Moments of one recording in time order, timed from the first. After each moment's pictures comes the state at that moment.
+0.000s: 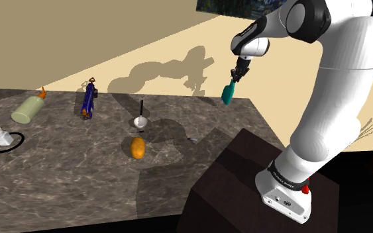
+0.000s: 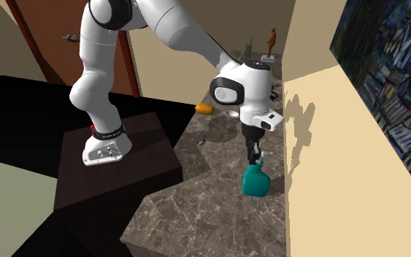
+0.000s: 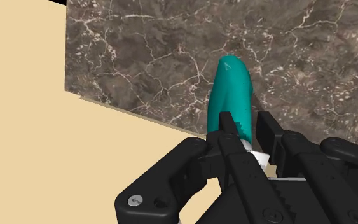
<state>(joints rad) -0.35 0.39 -0.45 -1.94 0.16 2.39 -0.45</state>
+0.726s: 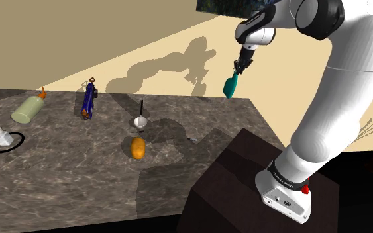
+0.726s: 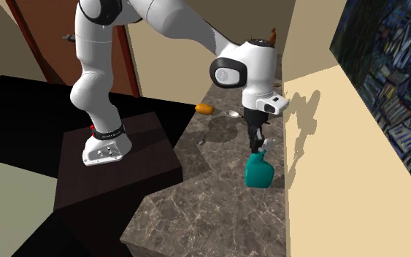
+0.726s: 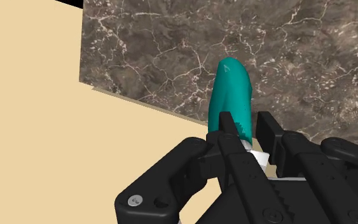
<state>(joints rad) -0.32 0.31 -0.47 -1.89 0.11 2.27 -0.43</state>
